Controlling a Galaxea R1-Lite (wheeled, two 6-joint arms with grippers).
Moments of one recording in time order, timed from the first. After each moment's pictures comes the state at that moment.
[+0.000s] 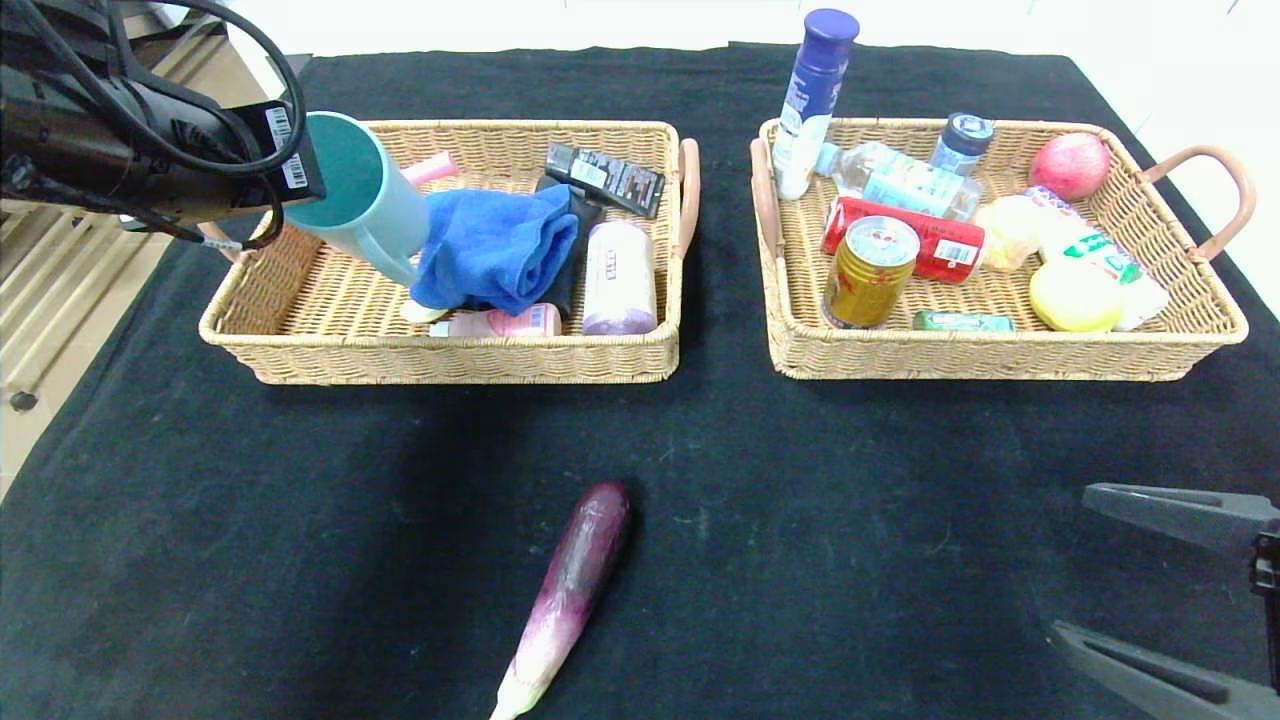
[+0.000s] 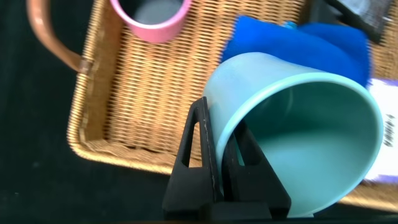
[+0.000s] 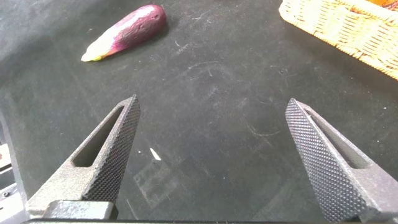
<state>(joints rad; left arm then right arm) -0.21 1.63 -1.74 0.40 0.32 -0.24 0.34 1.03 -0.44 -0.41 0.50 -0.16</state>
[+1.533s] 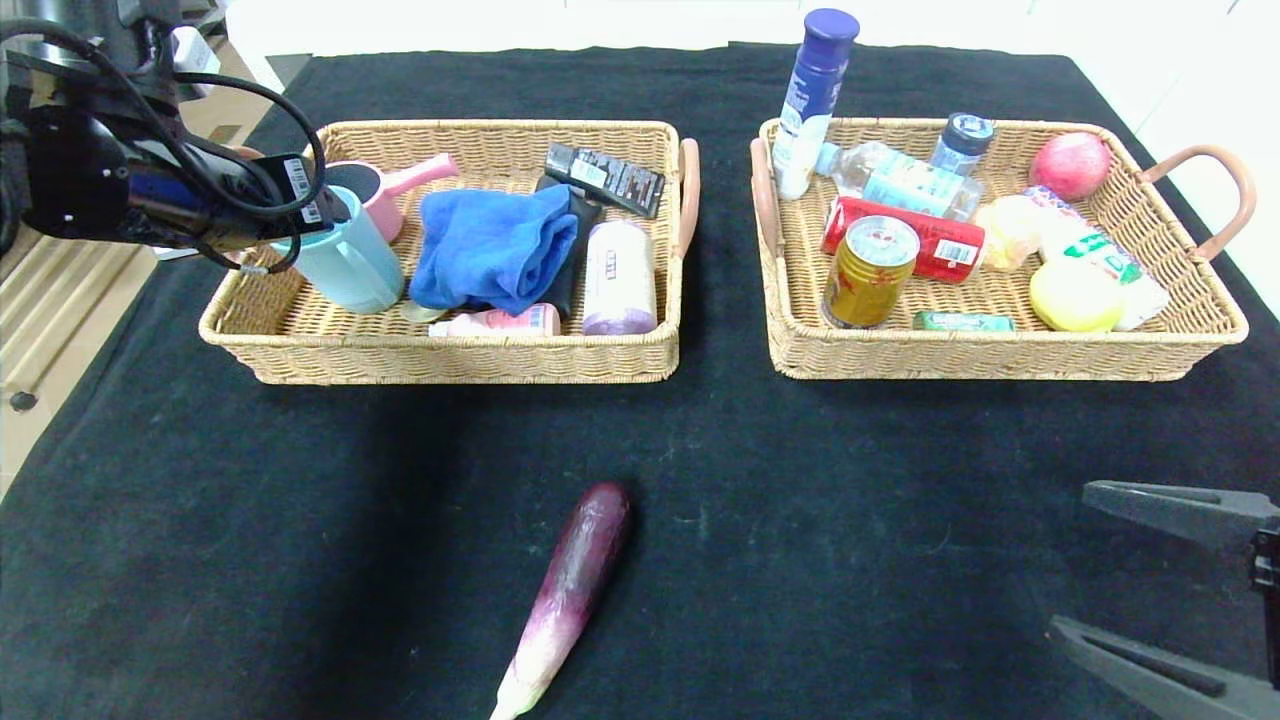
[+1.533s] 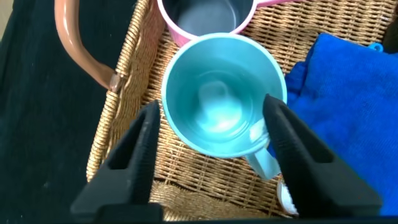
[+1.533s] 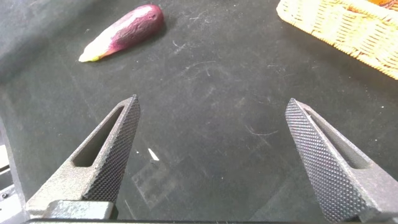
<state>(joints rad) -0.09 1.75 -1.72 0.27 0.31 -0.24 0.34 1.03 -0.44 -0.42 0.50 -0.16</state>
